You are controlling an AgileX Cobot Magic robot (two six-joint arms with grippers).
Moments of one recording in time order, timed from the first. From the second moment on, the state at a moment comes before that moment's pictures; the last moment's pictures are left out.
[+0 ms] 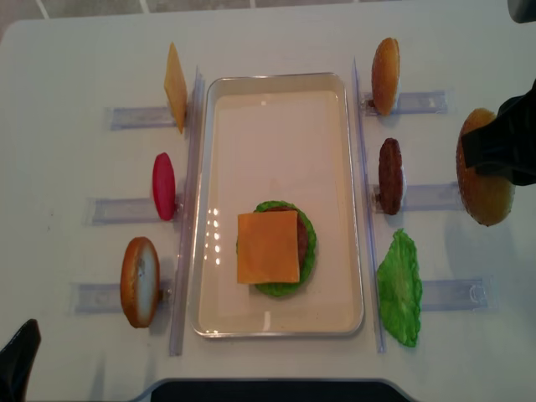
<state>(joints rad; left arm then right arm) 0.13 -0.02 -0.48 -0.09 1.11 0.17 0.42 1.08 -1.08 0.10 1.23 0.14</state>
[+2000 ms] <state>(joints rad) 0.13 -0.02 -0.48 -0.09 1.11 0.17 0.22 1.21 -0.94 1.12 1.16 -0.44</state>
